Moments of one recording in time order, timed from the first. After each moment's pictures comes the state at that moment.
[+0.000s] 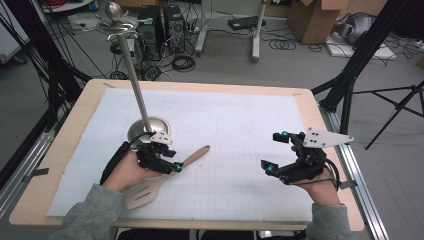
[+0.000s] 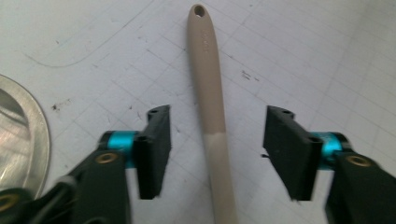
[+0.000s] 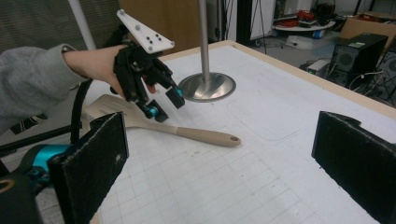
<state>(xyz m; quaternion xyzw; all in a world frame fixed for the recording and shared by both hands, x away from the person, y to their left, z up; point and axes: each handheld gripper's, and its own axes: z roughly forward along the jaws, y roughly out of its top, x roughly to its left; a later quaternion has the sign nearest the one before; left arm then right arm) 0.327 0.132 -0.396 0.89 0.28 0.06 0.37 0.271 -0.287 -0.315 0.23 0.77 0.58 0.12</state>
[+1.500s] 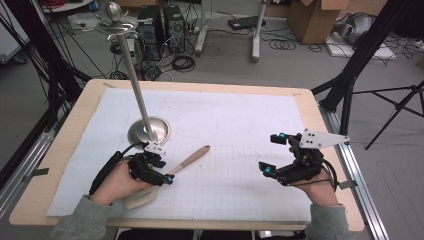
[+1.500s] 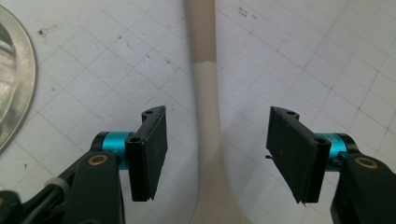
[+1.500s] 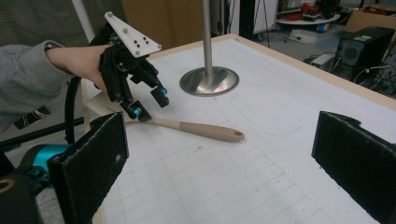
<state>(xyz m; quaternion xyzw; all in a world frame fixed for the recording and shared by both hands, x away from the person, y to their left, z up) 0.306 0.143 -0.406 0.90 0.31 0.06 0.31 0.272 -0.283 -0.319 0.23 0.78 0.57 0.11</state>
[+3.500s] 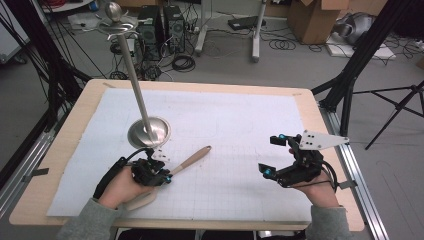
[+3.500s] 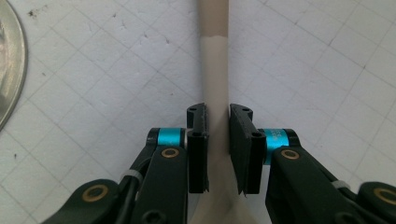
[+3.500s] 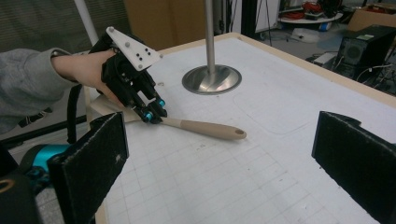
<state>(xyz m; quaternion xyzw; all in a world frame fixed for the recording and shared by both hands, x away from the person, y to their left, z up) 0.298 0.136 -0.421 0.90 0.30 0.09 0.29 0.269 -0.282 -0.319 0.23 0.78 0.57 0.11</state>
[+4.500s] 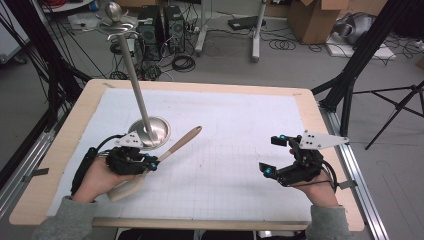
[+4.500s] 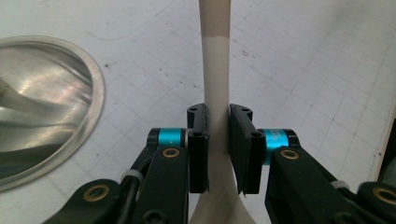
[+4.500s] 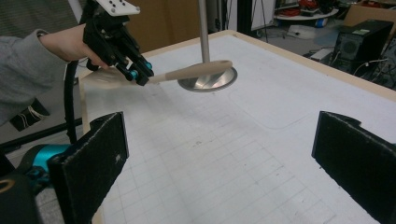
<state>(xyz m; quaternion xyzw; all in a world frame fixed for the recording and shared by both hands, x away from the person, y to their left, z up) 0.302 0.195 -0.373 0.86 0.30 0.08 0.40 0.272 -0.286 -0.325 0.24 0.78 0.57 0.10</state>
